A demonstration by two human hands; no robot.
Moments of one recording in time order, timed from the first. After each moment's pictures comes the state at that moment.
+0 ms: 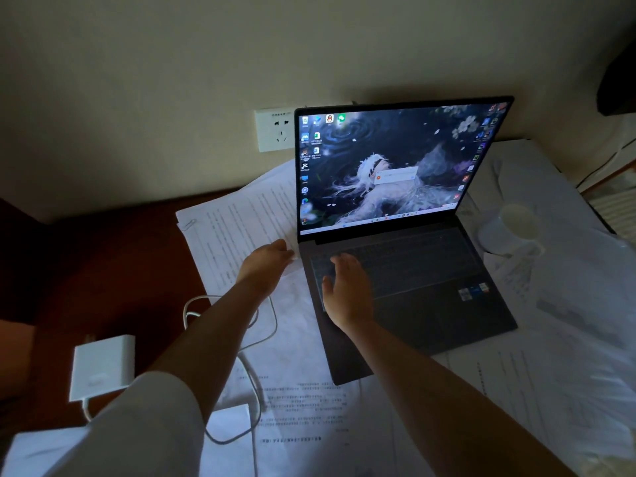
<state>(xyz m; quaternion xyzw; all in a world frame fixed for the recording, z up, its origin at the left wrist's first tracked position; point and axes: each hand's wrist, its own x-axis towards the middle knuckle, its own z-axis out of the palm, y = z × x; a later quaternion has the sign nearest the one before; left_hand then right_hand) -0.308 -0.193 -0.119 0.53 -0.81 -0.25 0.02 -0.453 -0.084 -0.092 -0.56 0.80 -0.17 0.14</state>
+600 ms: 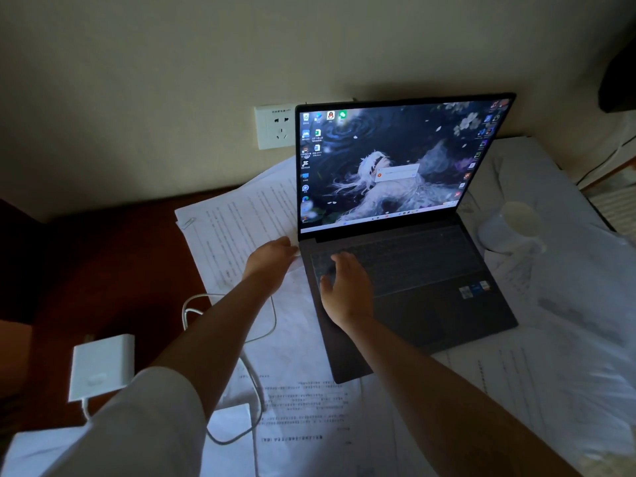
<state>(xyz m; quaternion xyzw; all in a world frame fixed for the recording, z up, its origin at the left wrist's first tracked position) -0.319 -0.190 -0.107 0.47 -0.87 -0.15 0.02 -0.451 -0.083 -0.089 -0.55 0.80 -0.18 0.13</state>
